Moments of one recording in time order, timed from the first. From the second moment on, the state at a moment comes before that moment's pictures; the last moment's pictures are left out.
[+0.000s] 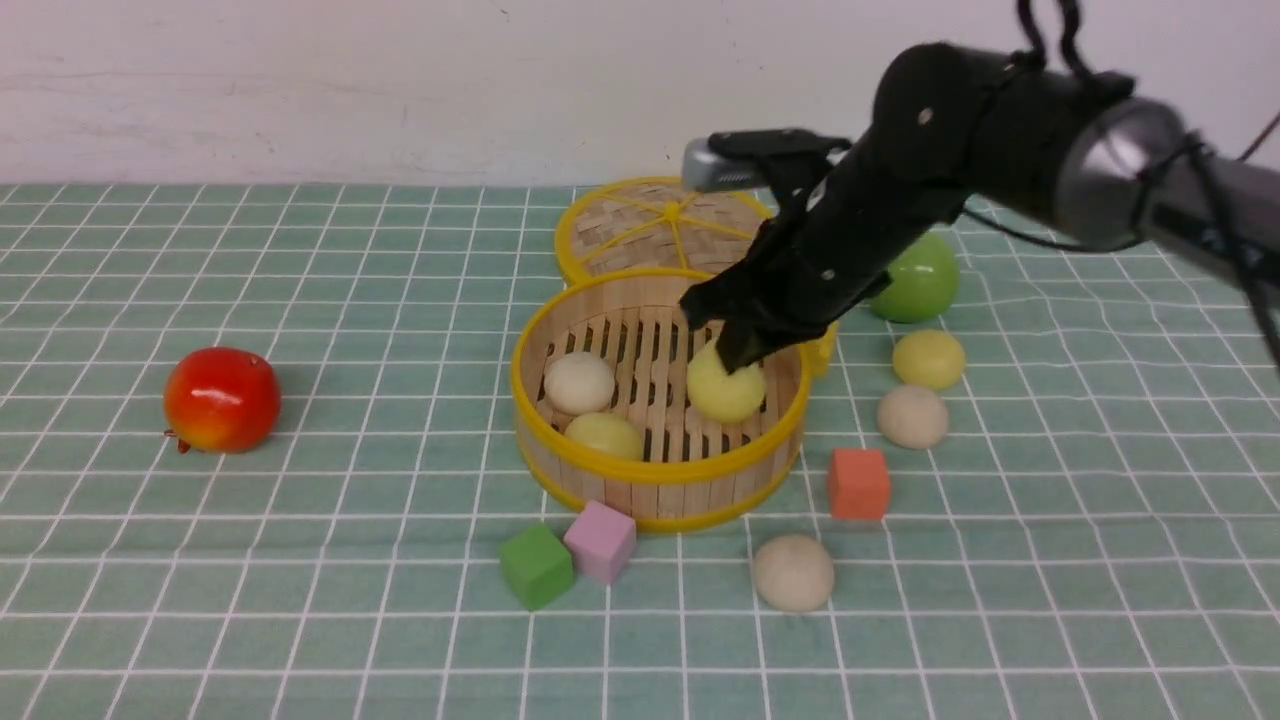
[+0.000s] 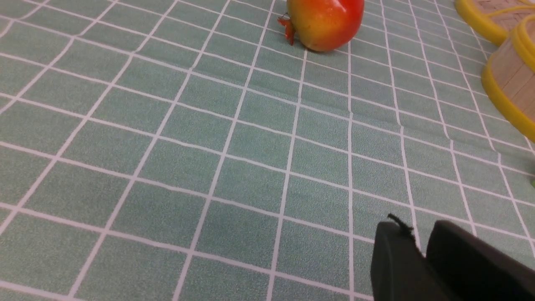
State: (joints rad) right arm 0.41 2.12 -1.88 0.34 0.92 -0.11; left arm -0.02 -0.01 0.03 0.16 0.39 -0.46
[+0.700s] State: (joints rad) right arm 0.44 2.20 -1.90 0.38 0.90 -0.16; left arm -0.02 -0.01 0.03 0.16 0.39 -0.46
